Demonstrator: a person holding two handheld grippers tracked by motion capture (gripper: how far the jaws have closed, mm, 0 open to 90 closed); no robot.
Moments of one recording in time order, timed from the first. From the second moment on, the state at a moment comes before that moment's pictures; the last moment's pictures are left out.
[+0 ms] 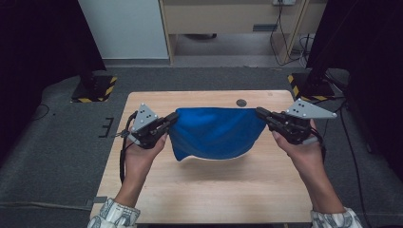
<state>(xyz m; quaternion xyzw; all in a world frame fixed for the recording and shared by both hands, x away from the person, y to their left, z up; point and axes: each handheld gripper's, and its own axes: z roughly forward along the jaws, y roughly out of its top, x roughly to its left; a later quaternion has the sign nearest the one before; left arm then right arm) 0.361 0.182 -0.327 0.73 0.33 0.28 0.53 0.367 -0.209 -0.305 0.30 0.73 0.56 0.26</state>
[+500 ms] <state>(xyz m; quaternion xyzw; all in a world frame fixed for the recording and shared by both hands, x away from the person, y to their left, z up) 0.326 0.184 -0.328 0.75 0.31 0.27 0.52 0.319 -0.219 -0.293 0.28 0.74 0.56 0.26</state>
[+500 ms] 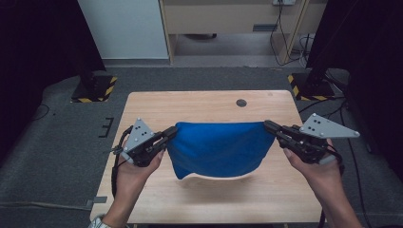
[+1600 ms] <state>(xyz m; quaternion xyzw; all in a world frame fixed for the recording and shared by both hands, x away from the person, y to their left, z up) 0.426 0.174 -0.417 0.75 0.40 0.27 0.46 0.454 -0.187 -0.401 0.32 0.78 0.48 0.23</state>
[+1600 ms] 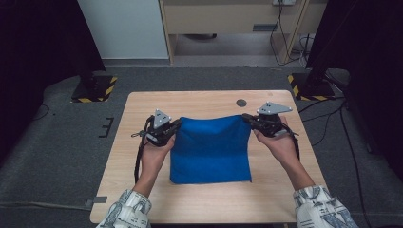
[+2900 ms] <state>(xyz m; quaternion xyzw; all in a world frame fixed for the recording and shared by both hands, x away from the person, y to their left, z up) 0.481 0.175 -0.471 0.76 0.44 0.24 0.42 0.506 -0.169 -0.462 0.39 0.80 0.41 0.20</state>
